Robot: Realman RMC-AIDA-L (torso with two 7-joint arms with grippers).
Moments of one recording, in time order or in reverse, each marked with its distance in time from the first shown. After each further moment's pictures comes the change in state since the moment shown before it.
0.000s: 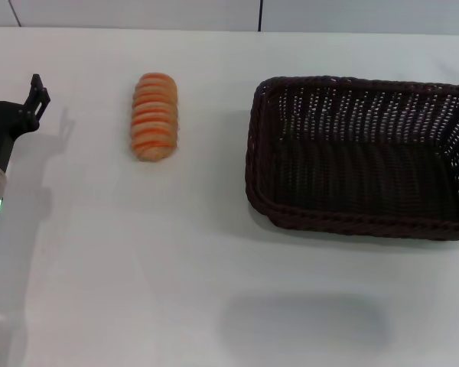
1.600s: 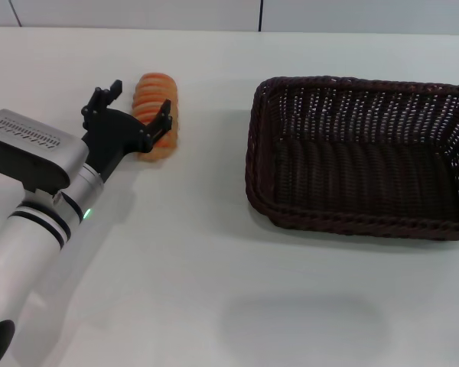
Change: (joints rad) left arm -0.101 -0.005 0.348 -0.065 0.005 -0.076 0.004; right arm -0.084 -0.002 -0.371 1.056 0.351 1.304 0.934
